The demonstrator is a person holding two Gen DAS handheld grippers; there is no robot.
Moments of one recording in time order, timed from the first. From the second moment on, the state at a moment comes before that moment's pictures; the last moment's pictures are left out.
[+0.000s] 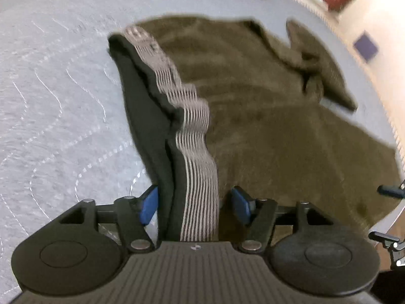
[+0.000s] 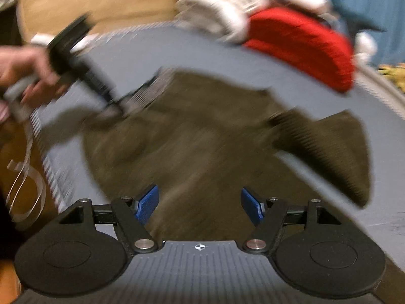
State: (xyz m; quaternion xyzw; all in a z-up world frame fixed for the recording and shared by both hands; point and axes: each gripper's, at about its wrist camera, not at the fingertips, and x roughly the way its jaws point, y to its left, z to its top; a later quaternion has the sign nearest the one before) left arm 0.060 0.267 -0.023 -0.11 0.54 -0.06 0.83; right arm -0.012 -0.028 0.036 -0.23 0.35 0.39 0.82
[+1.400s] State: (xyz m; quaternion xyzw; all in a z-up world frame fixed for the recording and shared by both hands) left arm -0.005 0.047 0.126 0.17 0.32 -0.05 0.93; right arm 0.030 -0.127 -0.018 -0.21 0.48 0.30 0.80
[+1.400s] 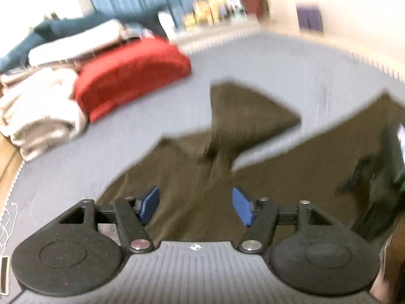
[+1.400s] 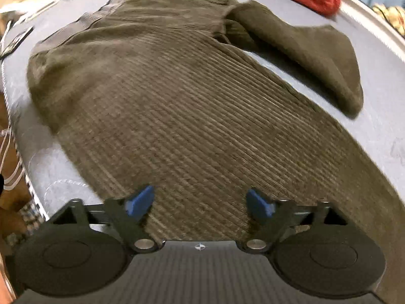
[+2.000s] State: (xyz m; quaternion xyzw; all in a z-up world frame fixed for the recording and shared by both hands) left arm 0.086 -0.010 0.079 0.12 0.34 -0.18 0.91; right arm 0.114 -0.207 0.031 0.01 0.42 0.21 0.88
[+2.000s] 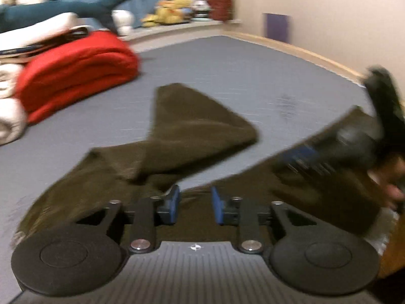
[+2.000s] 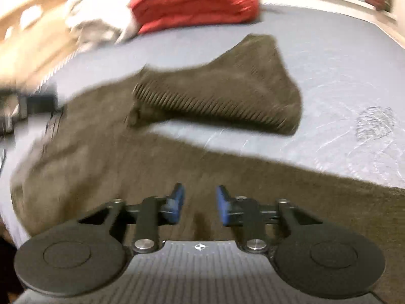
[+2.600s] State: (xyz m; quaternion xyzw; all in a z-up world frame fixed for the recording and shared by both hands) left arm 0.108 0.053 0.067 0.10 0.41 -0.12 0.90; right arm 0.225 -0.259 0.027 0.17 0.35 0.03 0.92
